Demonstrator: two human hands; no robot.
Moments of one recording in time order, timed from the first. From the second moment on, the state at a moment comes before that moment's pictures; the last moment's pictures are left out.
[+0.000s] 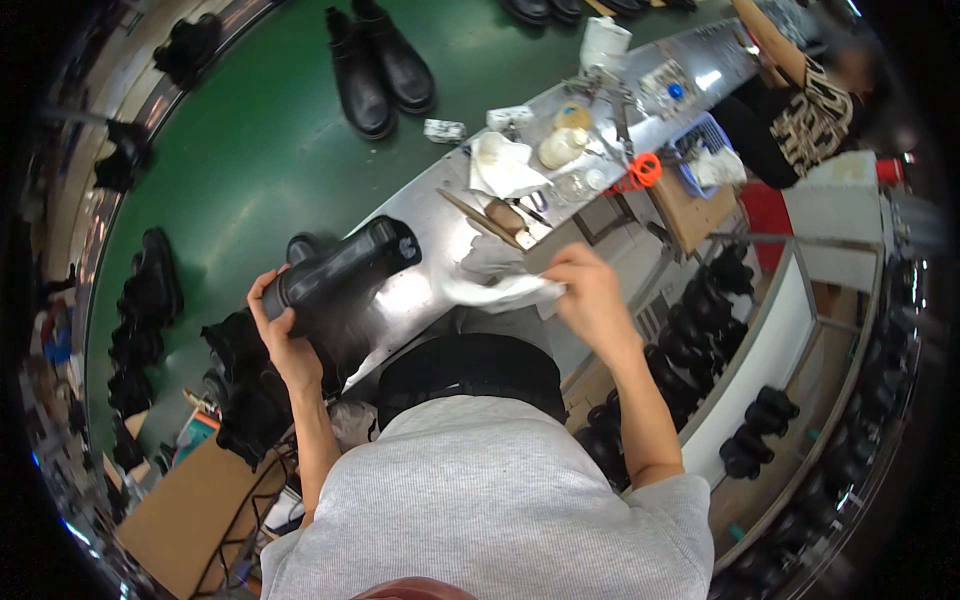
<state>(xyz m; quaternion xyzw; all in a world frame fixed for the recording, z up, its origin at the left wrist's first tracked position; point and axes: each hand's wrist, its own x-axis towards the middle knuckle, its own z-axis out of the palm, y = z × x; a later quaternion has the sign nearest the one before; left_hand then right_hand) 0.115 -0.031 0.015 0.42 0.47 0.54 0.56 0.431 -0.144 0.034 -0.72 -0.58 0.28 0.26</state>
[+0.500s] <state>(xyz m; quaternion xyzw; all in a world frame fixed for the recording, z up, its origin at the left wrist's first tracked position) 0.164 -0.055 0.014 0.54 0.45 0.45 0.54 0.548 -0.102 -0.085 -0.64 -0.14 0.51 0.56</state>
